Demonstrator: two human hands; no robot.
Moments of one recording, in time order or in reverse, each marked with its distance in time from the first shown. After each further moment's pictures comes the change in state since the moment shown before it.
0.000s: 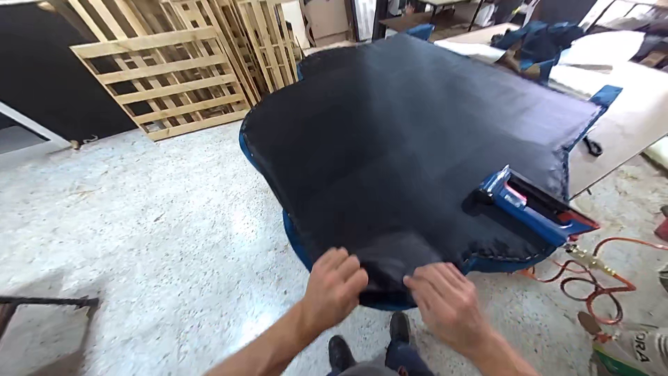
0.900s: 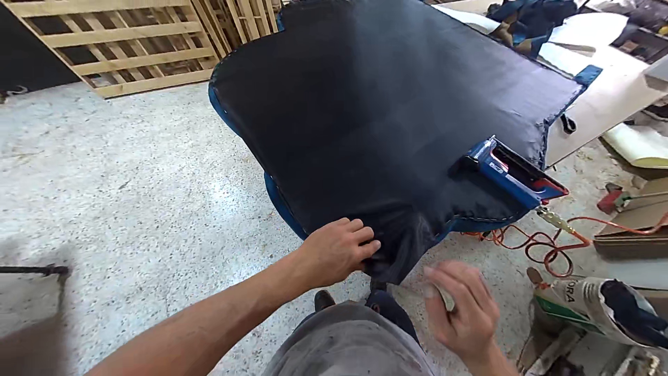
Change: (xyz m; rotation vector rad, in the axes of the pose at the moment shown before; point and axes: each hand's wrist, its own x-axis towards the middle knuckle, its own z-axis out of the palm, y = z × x) left_hand 0.025 0.009 -0.005 -0.085 -0.596 0.228; right_hand -0.042 -0.048 -0.036 0.087 0.222 0.232
